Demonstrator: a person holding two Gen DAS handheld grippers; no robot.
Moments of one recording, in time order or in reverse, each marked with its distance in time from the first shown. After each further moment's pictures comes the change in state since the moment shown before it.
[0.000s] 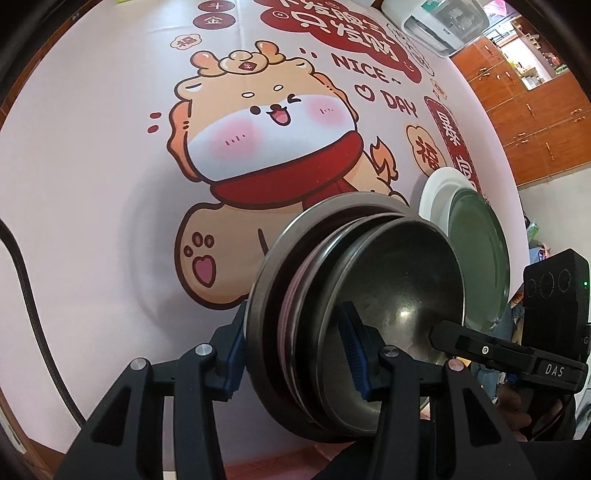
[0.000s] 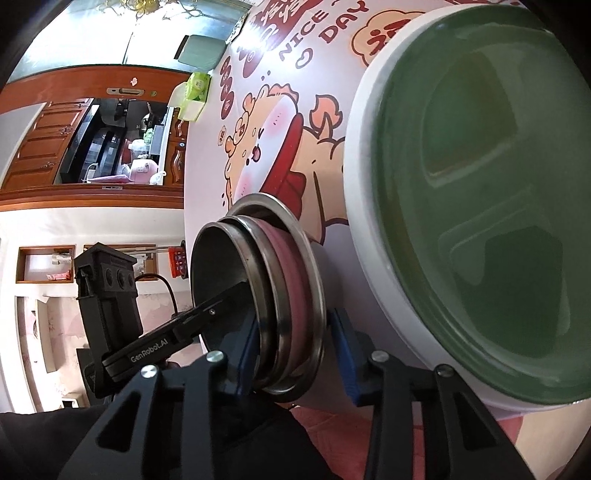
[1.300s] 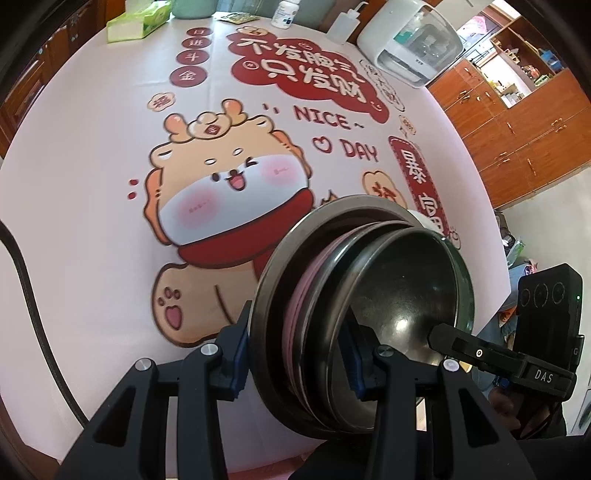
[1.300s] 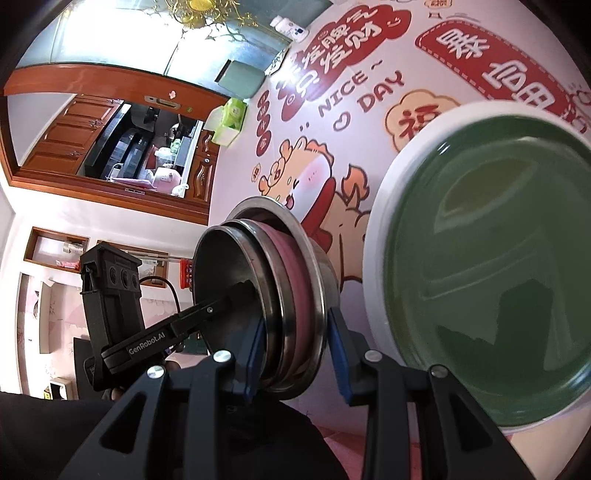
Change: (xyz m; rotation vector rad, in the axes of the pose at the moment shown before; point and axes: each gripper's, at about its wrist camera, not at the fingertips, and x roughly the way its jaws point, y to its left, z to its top) left arm -0.037 -0.035 0.015 0.025 -0.141 -0.050; right arm -0.055 0.013 0.015 -0.131 -0.126 0.029
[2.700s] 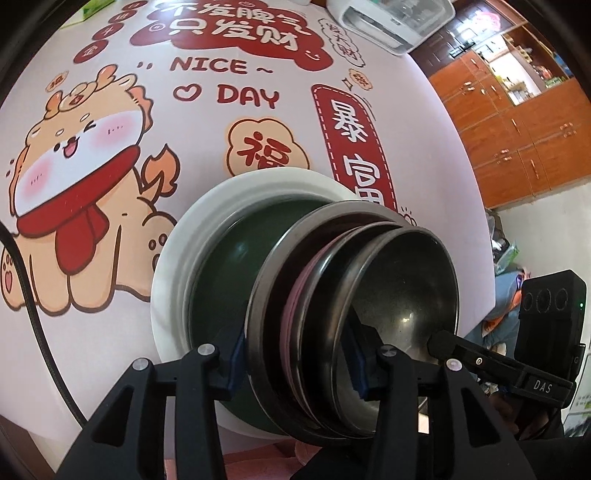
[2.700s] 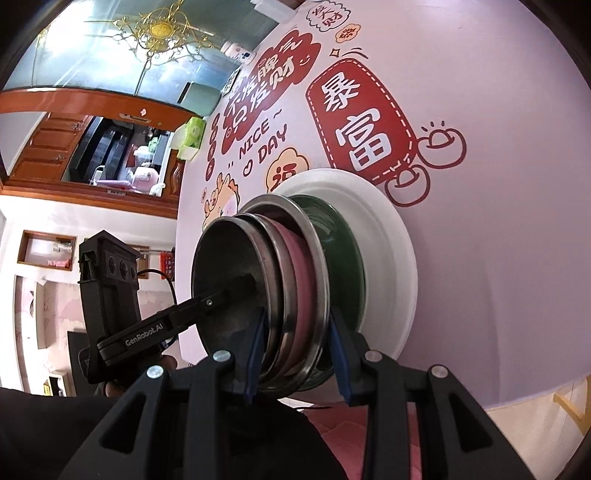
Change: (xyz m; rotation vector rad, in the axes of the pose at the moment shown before) left arm 0.090 -0.157 -0.004 -0.095 0.074 -0.022; right arm -0.115 -0.110 0.051 0.006 0.092 -0.059
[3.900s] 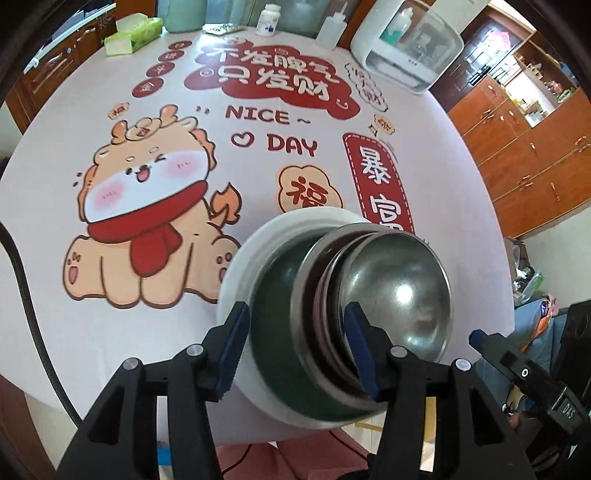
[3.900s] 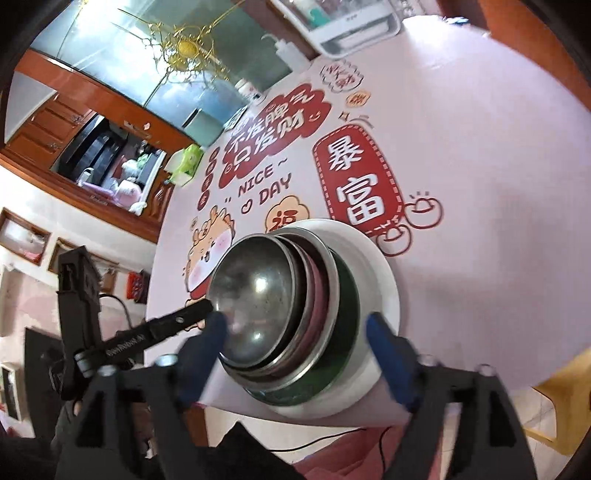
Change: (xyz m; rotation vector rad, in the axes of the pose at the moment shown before) left arm -0.064 0.009 -0.020 -0.006 -0.170 0.131; right arm -0.036 0.049 -0.030 -0.108 -0.255 -0.202
